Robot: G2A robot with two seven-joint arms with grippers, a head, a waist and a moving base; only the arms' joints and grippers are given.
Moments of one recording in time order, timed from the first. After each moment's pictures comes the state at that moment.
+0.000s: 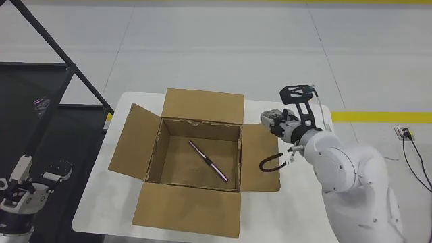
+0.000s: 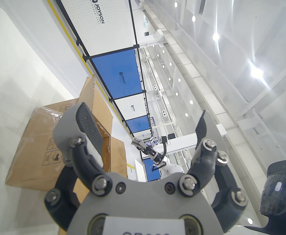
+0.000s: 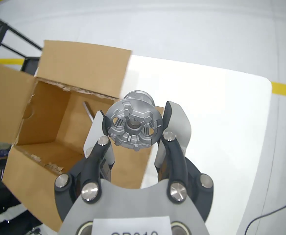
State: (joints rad) left arm 1.71 -1.19 -2.16 -1.93 -0.58 -0.25 -0.60; right arm -0.86 -1.39 1.32 -1.95 -1.13 0.15 1.19
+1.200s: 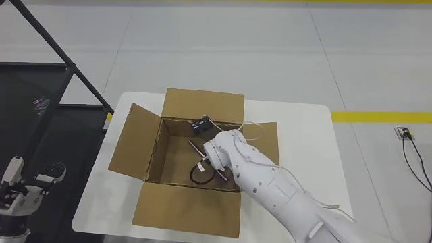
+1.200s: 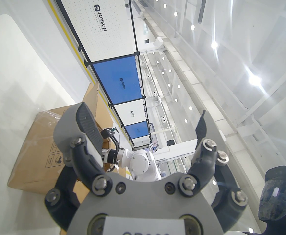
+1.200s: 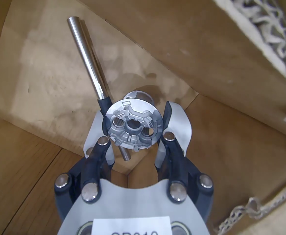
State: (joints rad) left arm 1.73 -1.19 -2.18 -1.92 -0.60 -0.25 -0.57; right arm -0.33 -1.69 0.58 -0.79 -1.01 0.26 1.06
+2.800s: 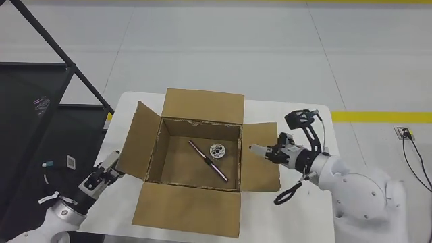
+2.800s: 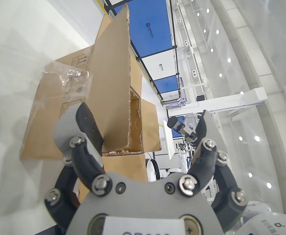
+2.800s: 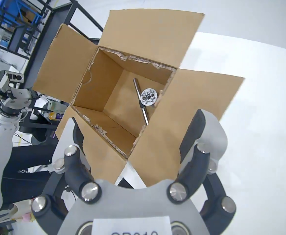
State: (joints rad) left arm 1.57 -1.16 -1.89 -1.90 -0.20 -0.18 -0.67; right arm -1.09 -1.46 1.60 -2.00 -0.78 -0.05 1.24
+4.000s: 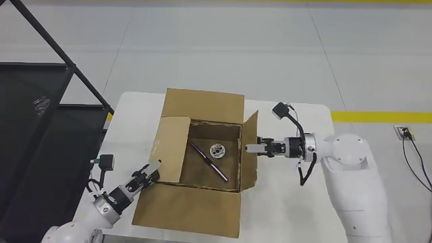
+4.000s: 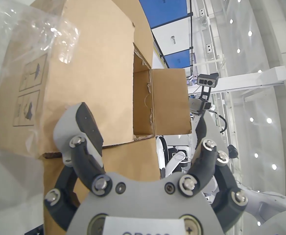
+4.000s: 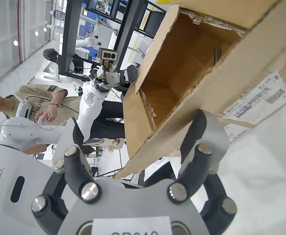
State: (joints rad) left arm 1.52 -1.15 -1.67 -1.88 -0.05 -0.13 -0.64; right arm -0.76 -1.37 1.45 -1.33 -0.05 -0.31 1.43
